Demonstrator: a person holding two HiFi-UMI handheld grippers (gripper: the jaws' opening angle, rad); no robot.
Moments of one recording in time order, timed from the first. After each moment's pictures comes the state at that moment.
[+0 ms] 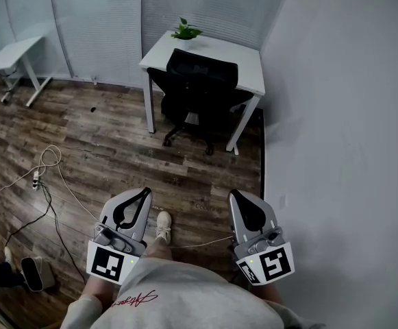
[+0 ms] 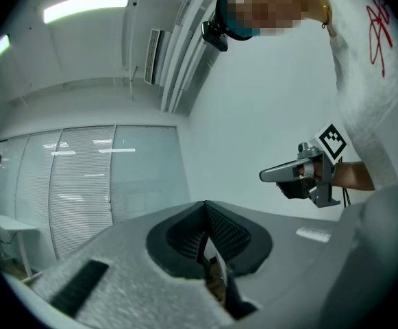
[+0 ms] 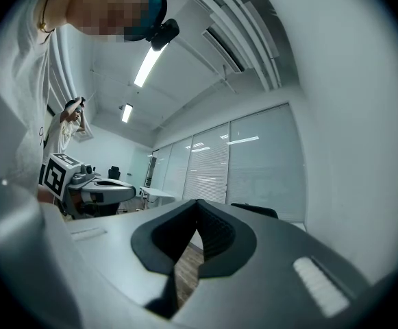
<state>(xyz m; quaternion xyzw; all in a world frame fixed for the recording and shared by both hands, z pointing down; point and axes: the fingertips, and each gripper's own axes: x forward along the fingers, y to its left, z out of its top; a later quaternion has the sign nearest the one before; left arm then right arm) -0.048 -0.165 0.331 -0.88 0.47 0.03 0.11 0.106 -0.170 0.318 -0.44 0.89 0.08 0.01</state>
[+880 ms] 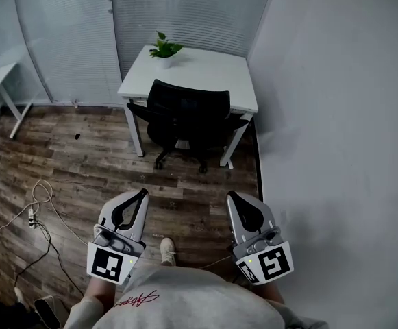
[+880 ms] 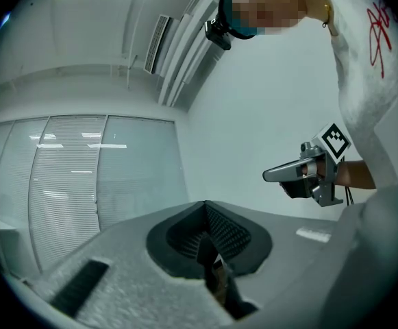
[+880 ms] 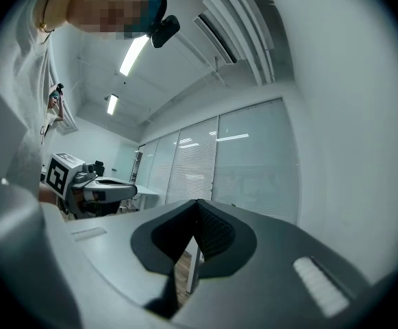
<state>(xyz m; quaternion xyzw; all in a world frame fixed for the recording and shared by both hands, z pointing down) -0.063 -0.362 0.305 -0.90 0.43 0.03 0.12 0.094 -0.348 0.296 -0.49 0.87 0.08 0.00</state>
